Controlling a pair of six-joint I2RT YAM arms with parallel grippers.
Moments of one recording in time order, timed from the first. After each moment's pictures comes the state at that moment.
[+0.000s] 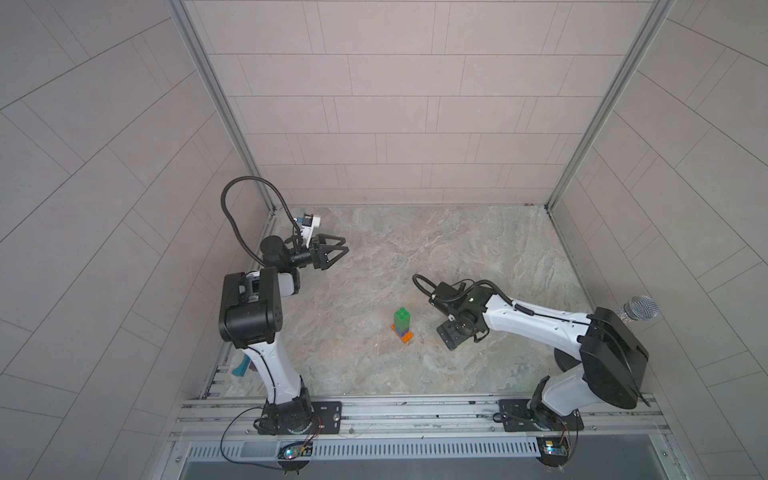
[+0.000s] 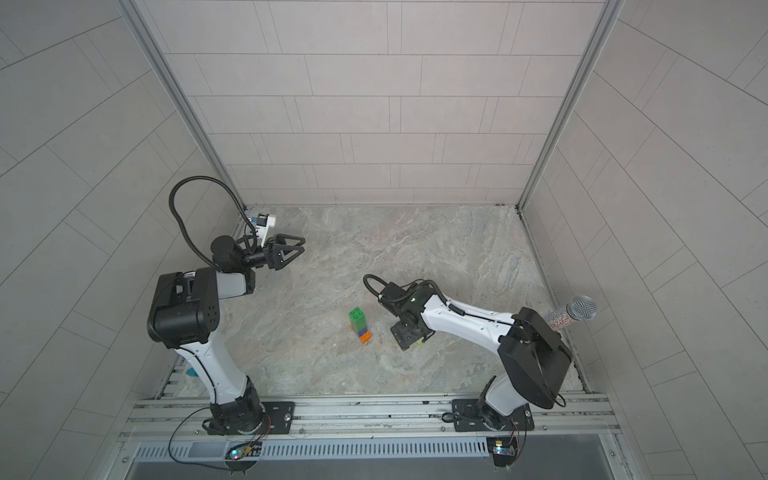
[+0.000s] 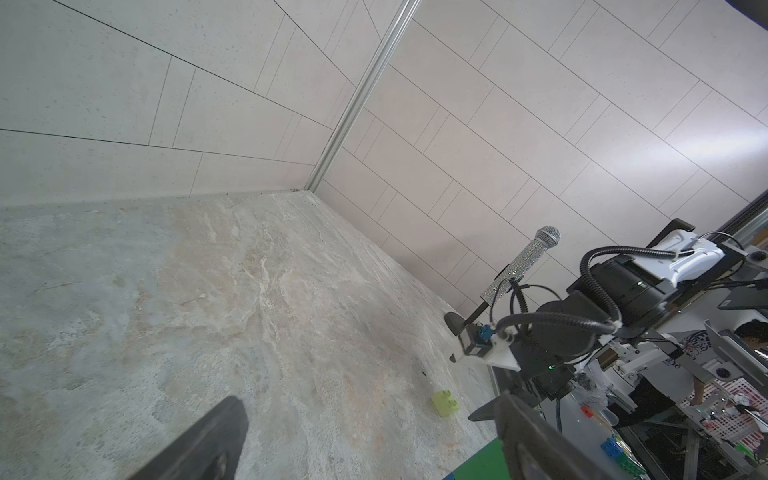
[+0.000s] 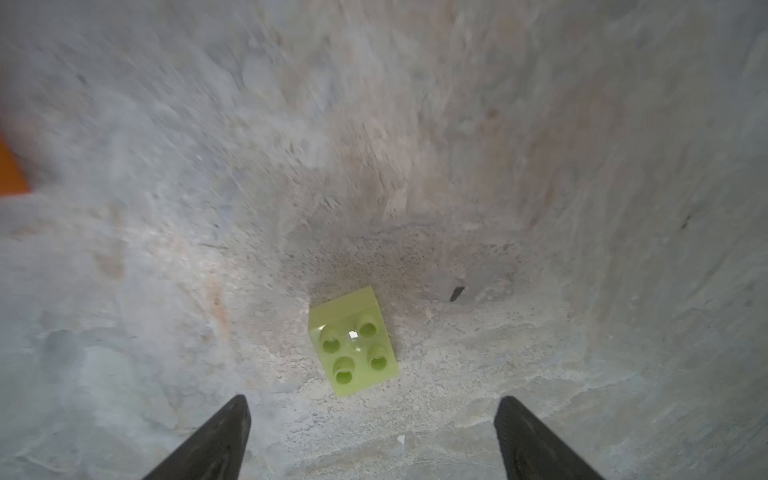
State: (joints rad) left arm 0.22 1.89 0.87 1.24 1.47 -0.77; right arm 0.81 1.53 0.95 -0.90 0.21 0.33
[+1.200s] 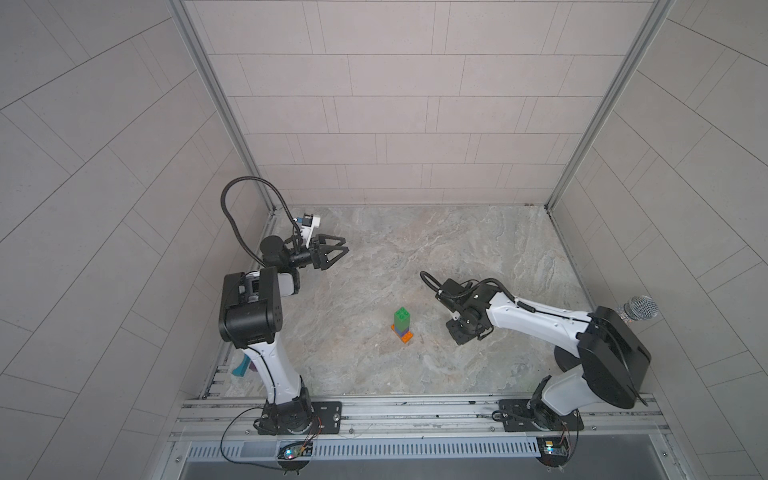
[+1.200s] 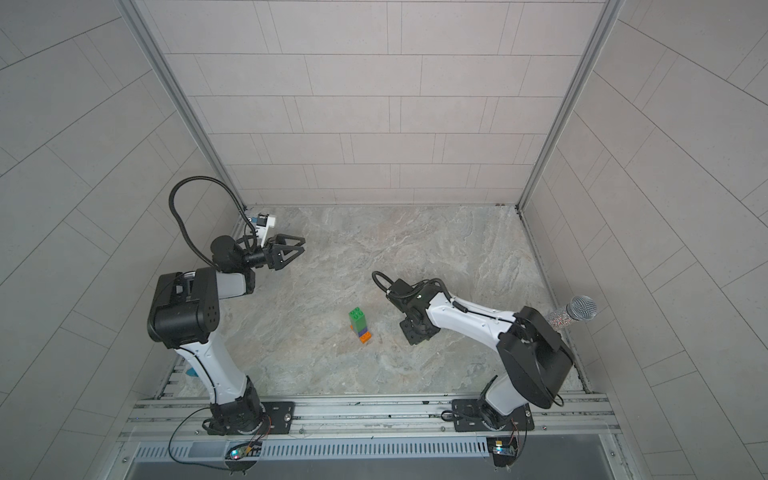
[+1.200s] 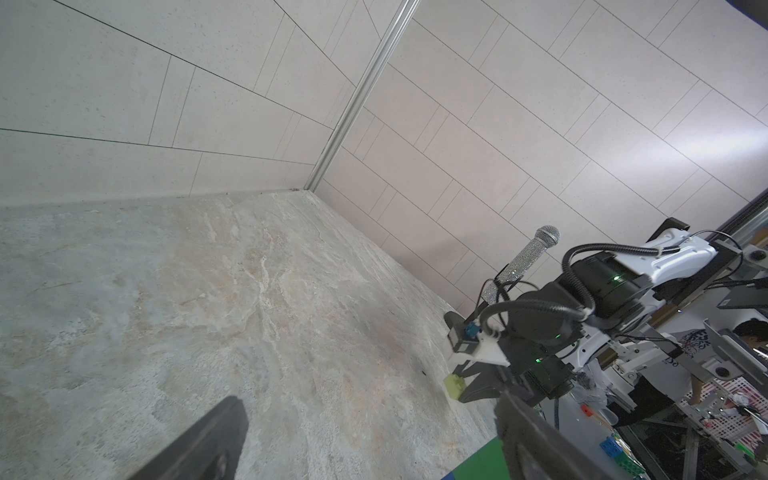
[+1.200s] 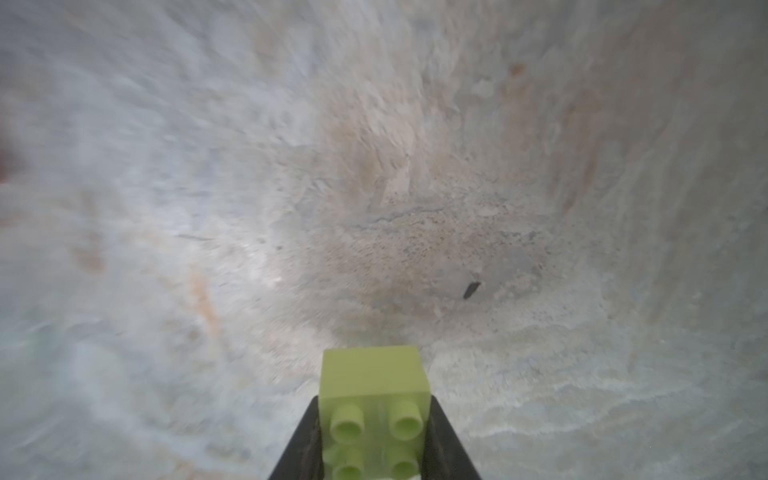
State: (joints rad) left arm 0.22 1.89 0.87 1.24 1.48 -0.77; right arm 0.77 1.46 0.99 -0.93 0.10 0.30
